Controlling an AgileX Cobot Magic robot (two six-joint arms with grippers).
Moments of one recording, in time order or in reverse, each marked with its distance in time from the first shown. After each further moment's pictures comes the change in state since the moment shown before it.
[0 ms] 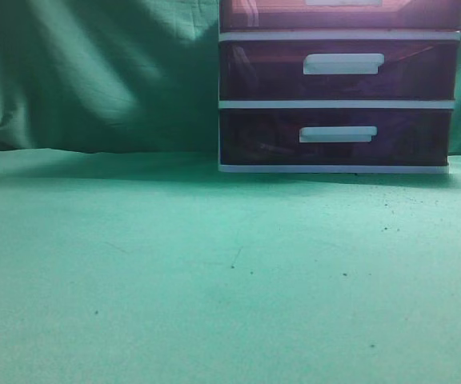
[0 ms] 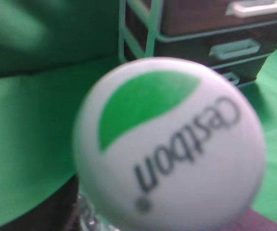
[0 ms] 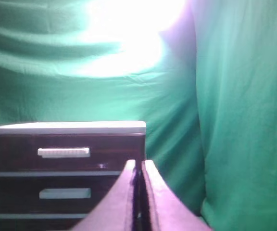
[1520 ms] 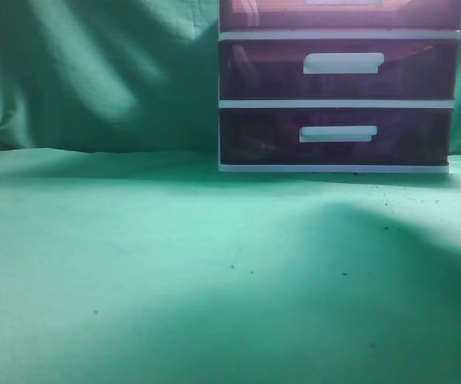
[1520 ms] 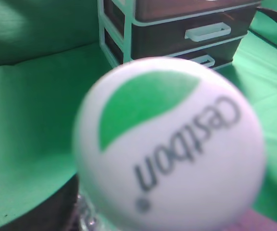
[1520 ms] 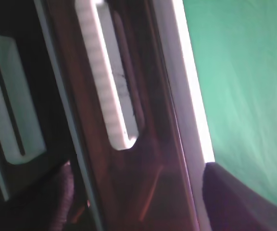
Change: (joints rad) left arm -0.002 -0.122 0.004 0.002 0.150 0.000; right arm 0.150 1.607 -1.090 -0.255 0.023 -1.067
